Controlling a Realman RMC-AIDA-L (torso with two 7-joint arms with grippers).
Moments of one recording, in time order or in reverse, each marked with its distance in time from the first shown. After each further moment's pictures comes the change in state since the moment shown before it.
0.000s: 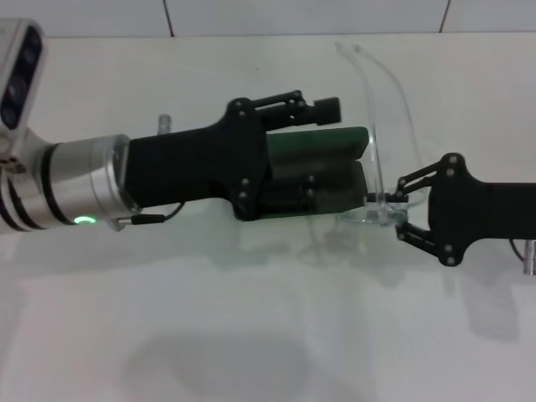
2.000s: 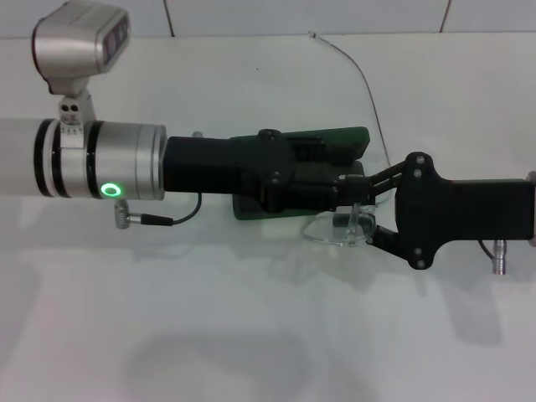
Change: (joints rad) left arm -0.112 0.008 0.000 -0.033 0.174 -0.162 -0.431; right arm 0.044 0.002 -0.121 0.048 0.119 0.003 -0.105
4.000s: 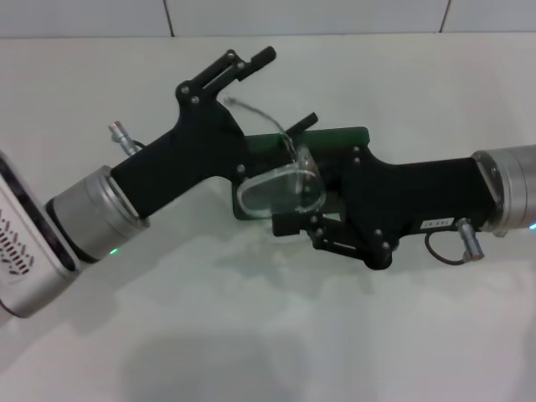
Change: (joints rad) left arm 0.323 -0.031 -0.003 0.267 -0.457 -0.066 1.303; right arm 0.246 -0.008 -0.114 0.312 0.192 -0.150 0.630
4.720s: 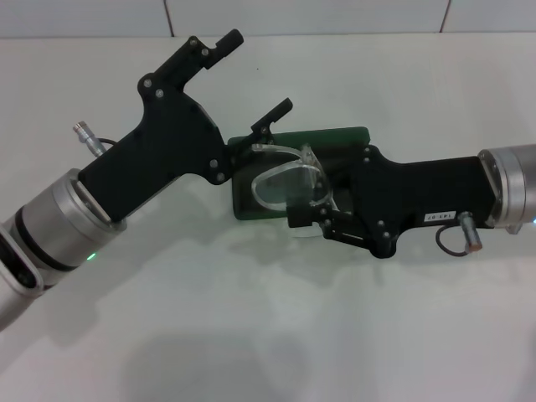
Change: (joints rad) left arm 0.034 0.004 0.000 -0.010 -0.047 0.108 0.007; right arm -0.013 -0.024 0.006 -0.008 -0.046 0.092 0.054
